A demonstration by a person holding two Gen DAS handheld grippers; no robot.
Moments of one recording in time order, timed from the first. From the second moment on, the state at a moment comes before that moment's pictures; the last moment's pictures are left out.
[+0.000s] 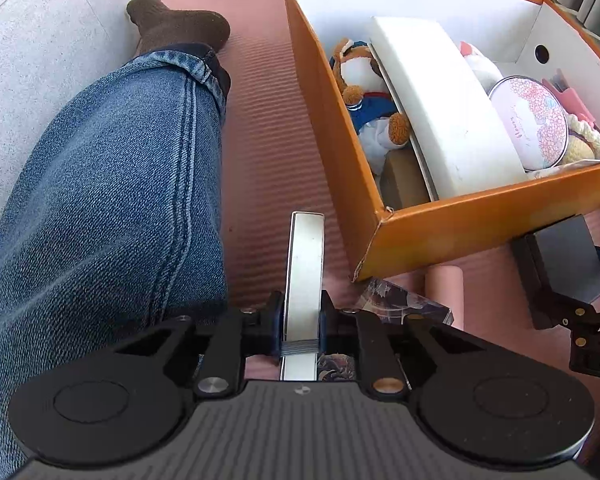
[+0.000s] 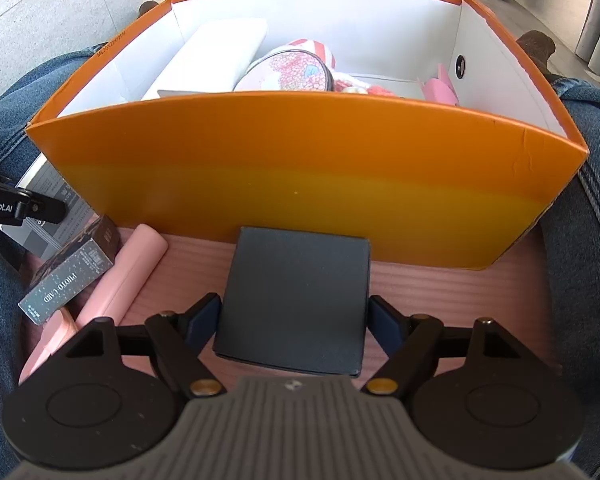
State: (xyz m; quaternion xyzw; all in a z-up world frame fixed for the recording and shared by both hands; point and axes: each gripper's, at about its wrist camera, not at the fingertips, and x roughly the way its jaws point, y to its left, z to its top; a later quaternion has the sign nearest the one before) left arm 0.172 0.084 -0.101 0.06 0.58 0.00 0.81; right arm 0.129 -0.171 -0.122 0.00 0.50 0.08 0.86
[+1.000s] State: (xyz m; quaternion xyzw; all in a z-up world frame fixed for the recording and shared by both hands) left arm 0.130 0.113 -0.049 -0.10 0.52 -0.01 0.85; right arm 0.100 -0.188 -0.073 0.04 0.46 0.10 0.88
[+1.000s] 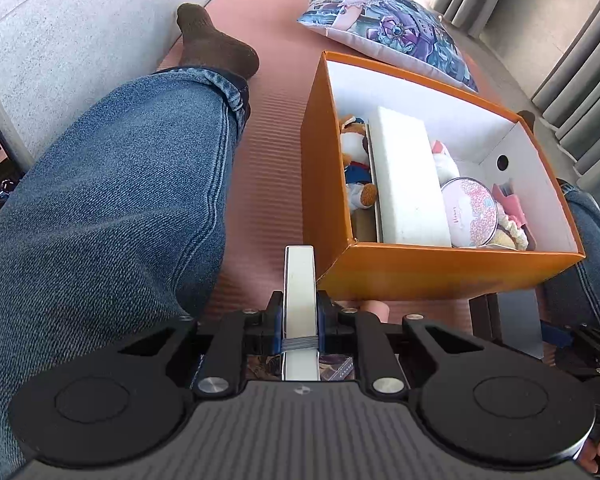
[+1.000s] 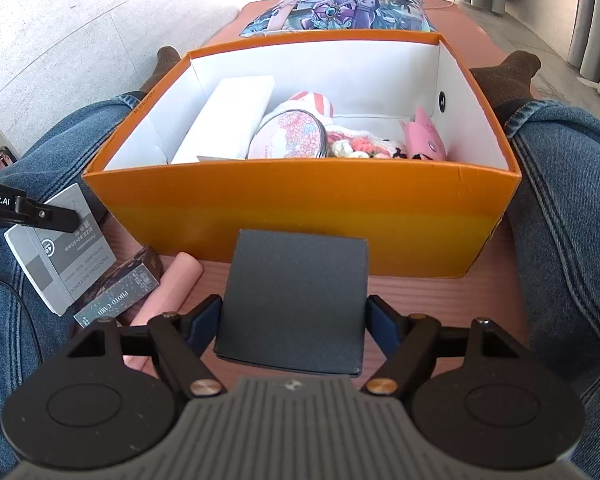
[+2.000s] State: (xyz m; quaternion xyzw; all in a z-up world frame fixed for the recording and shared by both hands) left arm 0.156 0.069 0.037 -0.07 0.43 -0.09 0.90; right arm 0.121 -0.203 0.032 0.03 0.32 0.14 0.94
